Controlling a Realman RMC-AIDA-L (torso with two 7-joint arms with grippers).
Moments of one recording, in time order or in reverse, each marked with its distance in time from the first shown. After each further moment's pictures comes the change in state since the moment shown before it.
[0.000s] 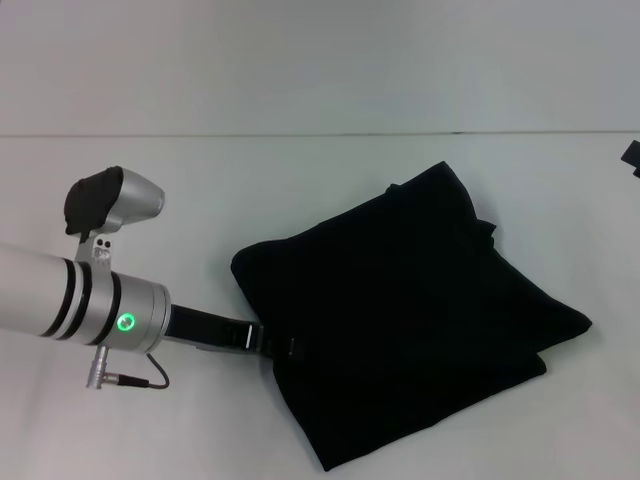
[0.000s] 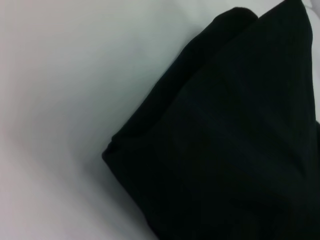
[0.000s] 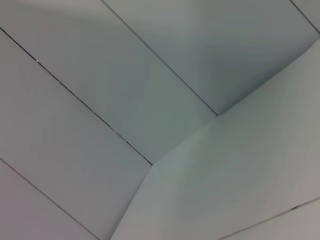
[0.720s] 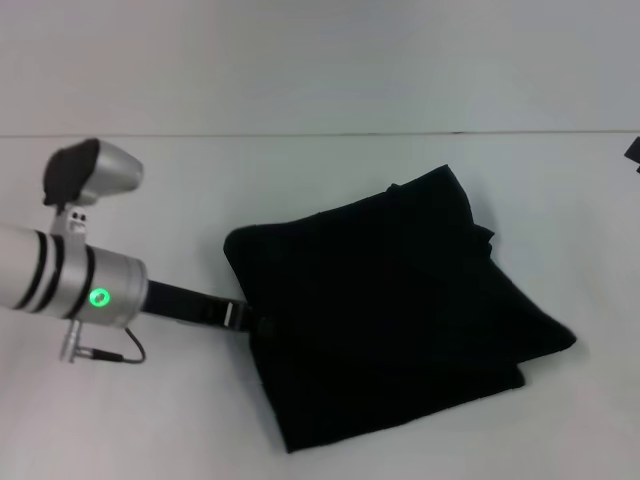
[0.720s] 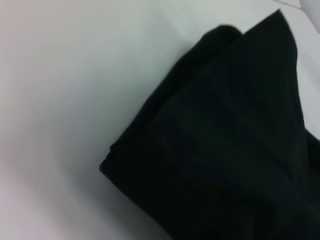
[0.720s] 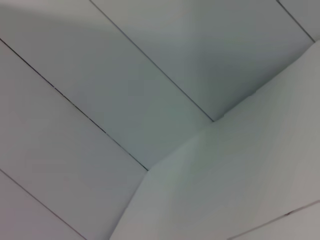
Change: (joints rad) left arm 0.000 0.033 -0.006 0.060 -0.004 0.059 0.024; right arm 0.004 -0.001 0.007 0.001 0.001 0.015 0.002
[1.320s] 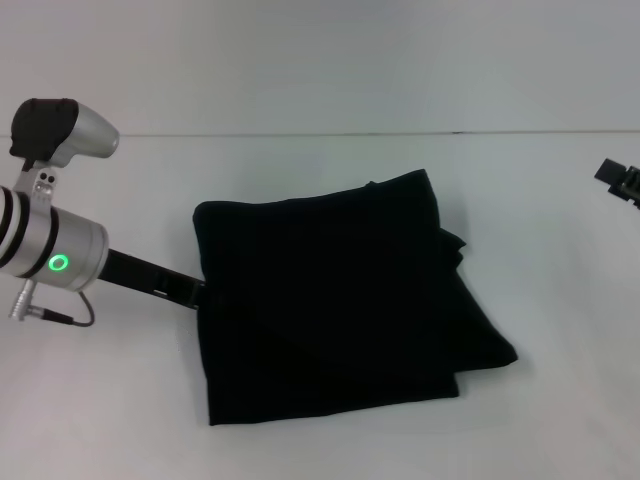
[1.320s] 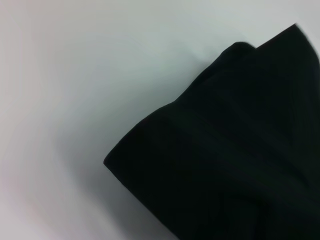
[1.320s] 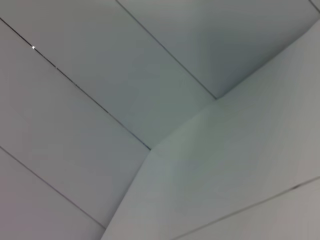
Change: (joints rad) left arm -0.039 0.053 -0.016 0.064 0.135 0.013 0.045; right arm 0.009 0.018 -0.018 0.008 -0.042 0.003 0.004
